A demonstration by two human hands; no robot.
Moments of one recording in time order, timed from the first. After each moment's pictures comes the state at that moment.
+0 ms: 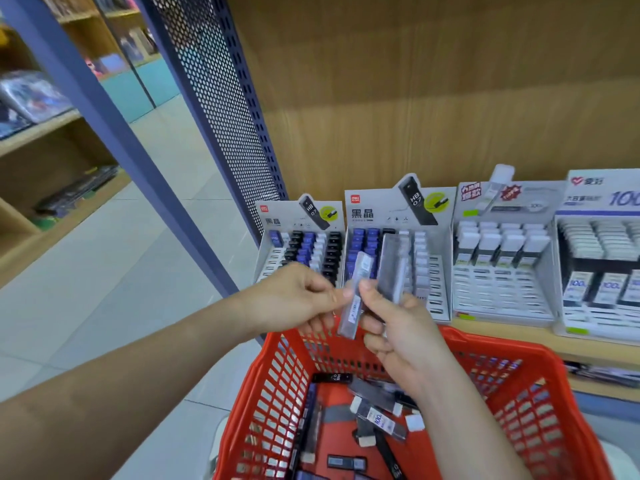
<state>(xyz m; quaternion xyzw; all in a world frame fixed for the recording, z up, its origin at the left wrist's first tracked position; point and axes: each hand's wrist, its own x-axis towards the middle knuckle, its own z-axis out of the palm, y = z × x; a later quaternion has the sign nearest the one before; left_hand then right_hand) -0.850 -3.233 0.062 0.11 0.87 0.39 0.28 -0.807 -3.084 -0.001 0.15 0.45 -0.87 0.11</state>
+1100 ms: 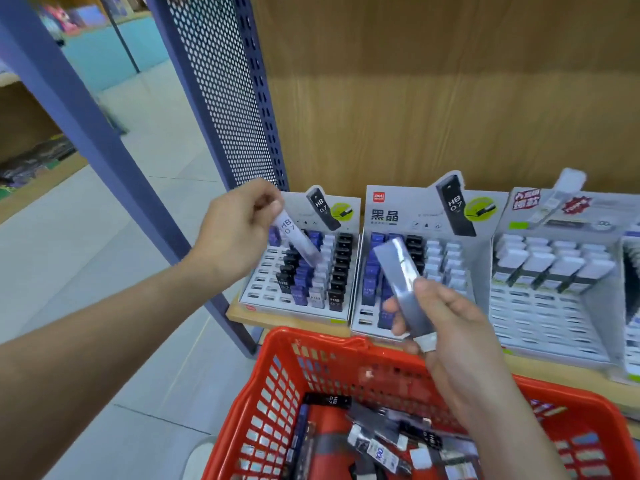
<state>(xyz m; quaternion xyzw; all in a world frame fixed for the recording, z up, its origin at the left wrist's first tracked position) -0.964 -3.299 0.032 0.09 0.92 0.35 -0.14 -0.852 -3.078 -0.024 0.13 0.61 -0.78 0.00</state>
